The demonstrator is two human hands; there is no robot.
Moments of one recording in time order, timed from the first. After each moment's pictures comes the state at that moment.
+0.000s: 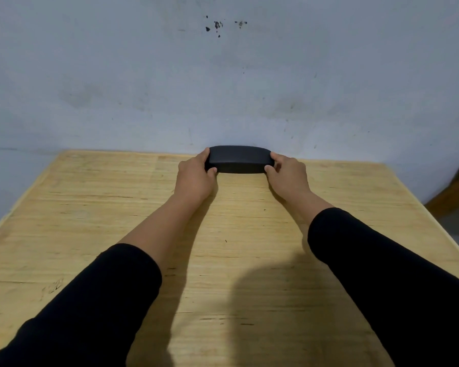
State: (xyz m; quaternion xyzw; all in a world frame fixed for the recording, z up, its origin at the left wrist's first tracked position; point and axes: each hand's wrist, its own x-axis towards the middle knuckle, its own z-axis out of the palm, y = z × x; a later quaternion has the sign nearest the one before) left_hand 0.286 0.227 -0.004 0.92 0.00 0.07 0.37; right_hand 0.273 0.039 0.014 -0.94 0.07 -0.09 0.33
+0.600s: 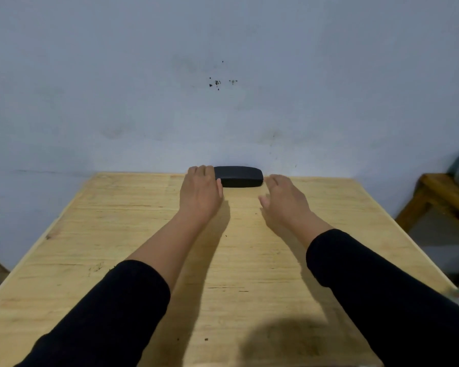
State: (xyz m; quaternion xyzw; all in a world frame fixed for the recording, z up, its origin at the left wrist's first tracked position) left_hand 0.200 0.224 0.057 0.97 -0.08 0.18 0.13; right_hand 0.173 0.045 0.056 -0.99 -0.05 -0.11 0.04
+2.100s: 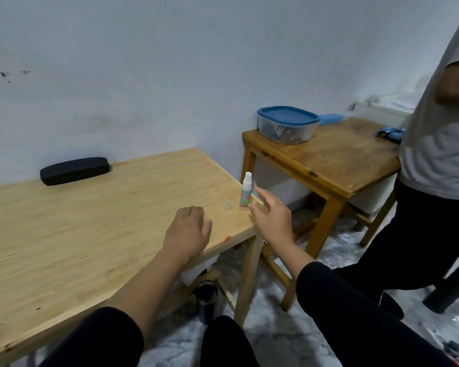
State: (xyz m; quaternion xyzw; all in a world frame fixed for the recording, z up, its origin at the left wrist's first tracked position) left_hand 0.001 0.007 -0.008 0.91 -0.33 0.04 0.24; right_hand -0.095 -0.155 0.010 -0.84 0.22 -0.33 0.36
